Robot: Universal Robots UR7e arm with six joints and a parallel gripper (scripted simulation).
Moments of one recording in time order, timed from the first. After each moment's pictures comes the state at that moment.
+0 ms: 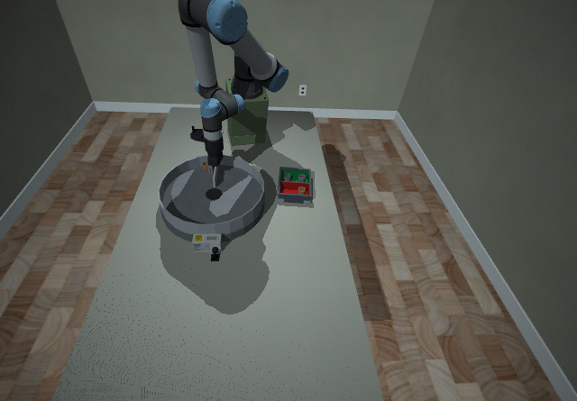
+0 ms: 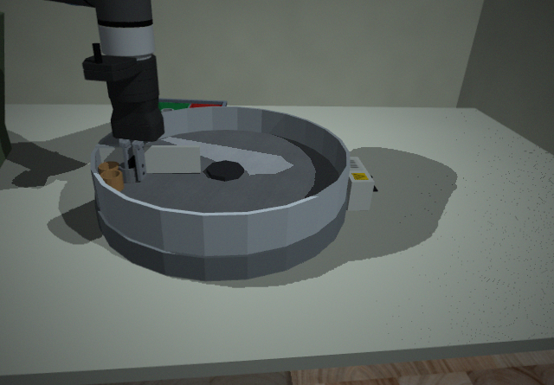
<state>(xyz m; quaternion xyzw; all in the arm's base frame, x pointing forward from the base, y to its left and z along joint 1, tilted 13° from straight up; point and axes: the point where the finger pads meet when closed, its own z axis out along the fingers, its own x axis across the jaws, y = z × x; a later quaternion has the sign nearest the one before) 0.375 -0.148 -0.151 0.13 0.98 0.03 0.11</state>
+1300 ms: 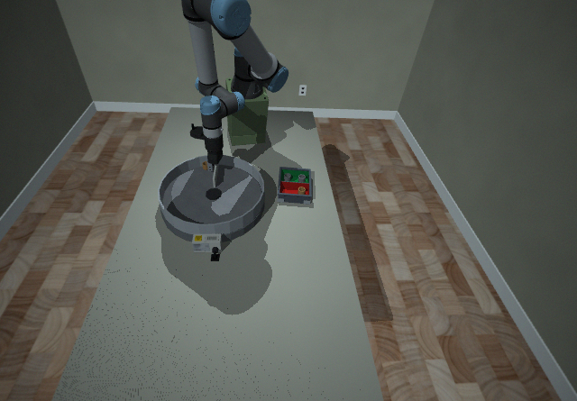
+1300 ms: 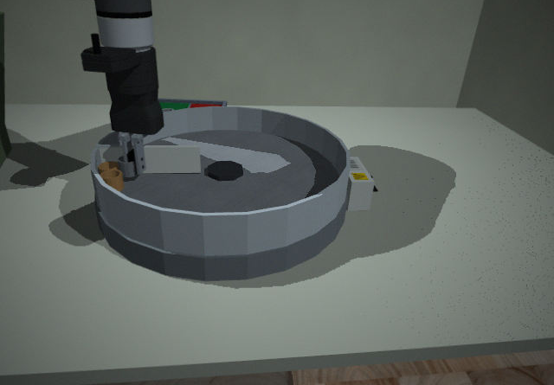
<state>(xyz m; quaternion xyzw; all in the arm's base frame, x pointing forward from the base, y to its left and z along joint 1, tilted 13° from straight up) 0.373 -0.149 -0.139 0.13 0.98 0.03 0.11</state>
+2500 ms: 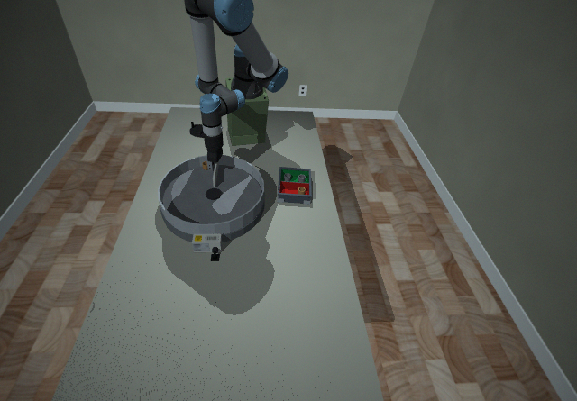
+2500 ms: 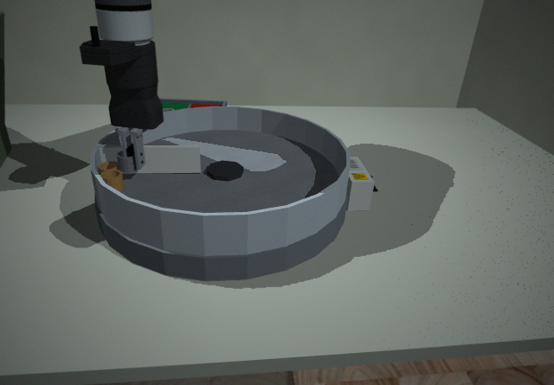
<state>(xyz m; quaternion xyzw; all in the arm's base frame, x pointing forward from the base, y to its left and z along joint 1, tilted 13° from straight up) 0.371 -0.149 -0.130 0.13 0.98 0.03 0.11</state>
